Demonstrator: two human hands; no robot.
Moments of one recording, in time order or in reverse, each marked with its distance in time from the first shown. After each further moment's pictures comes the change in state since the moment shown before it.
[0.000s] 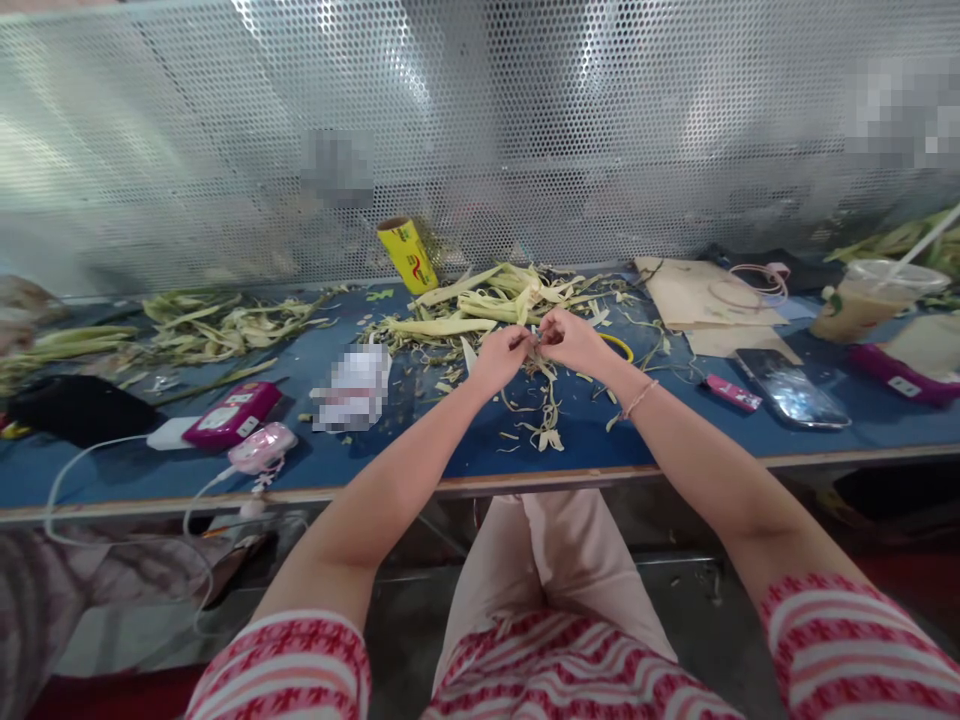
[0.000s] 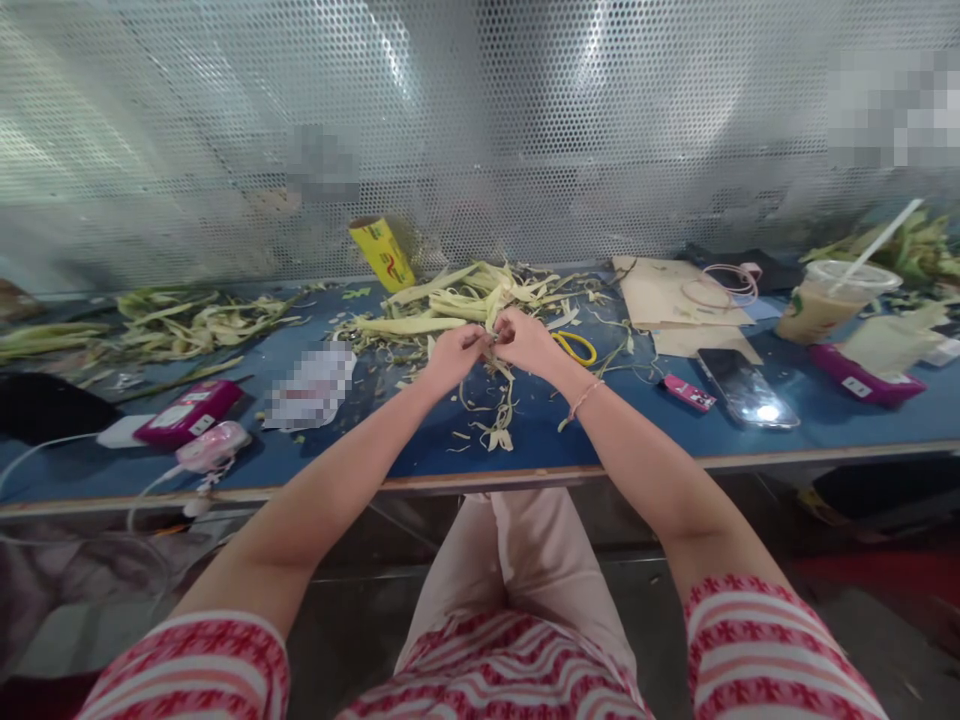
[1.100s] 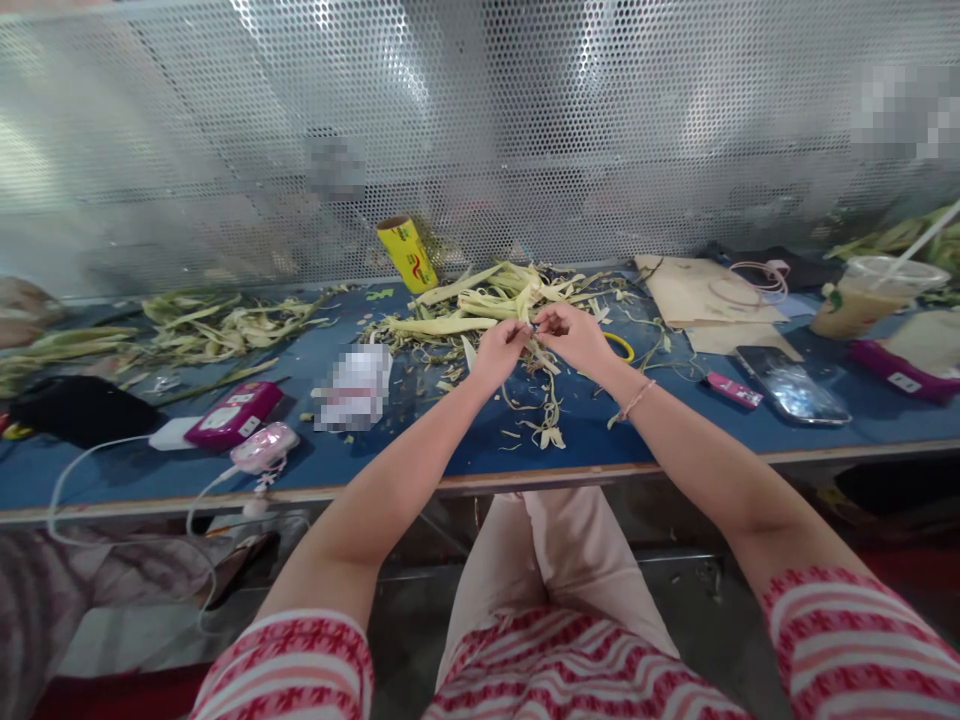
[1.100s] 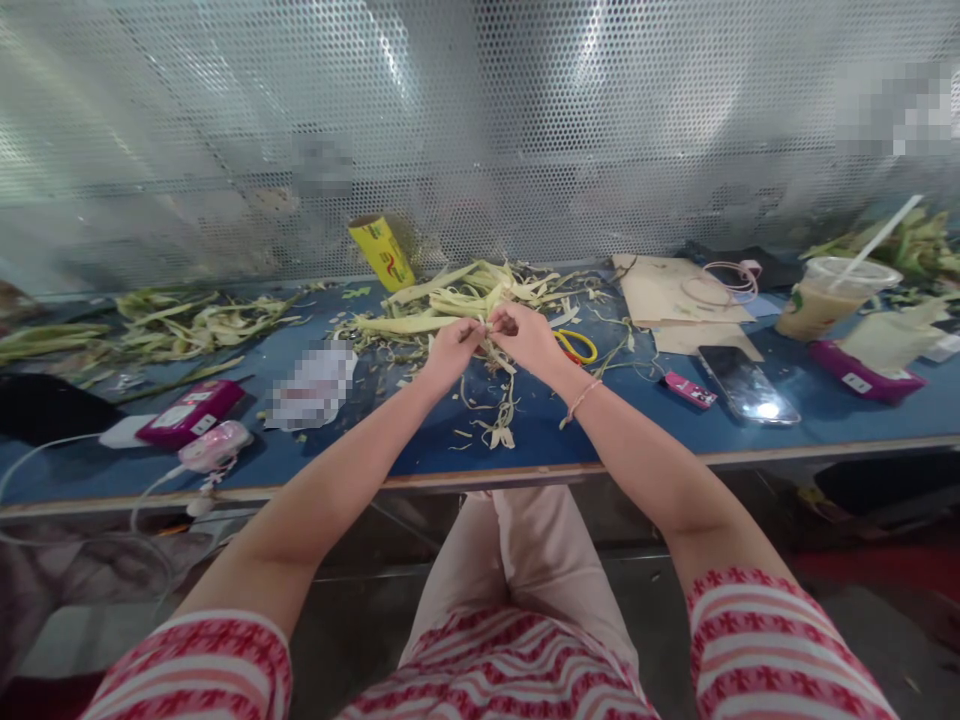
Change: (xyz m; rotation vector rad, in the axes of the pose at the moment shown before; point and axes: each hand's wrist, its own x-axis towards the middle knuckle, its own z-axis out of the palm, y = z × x) left_hand 0.005 -0.005 0.004 -0.219 0.073 -0.070; right_hand 0.000 -0.003 0.005 0.133 0.131 -0.128
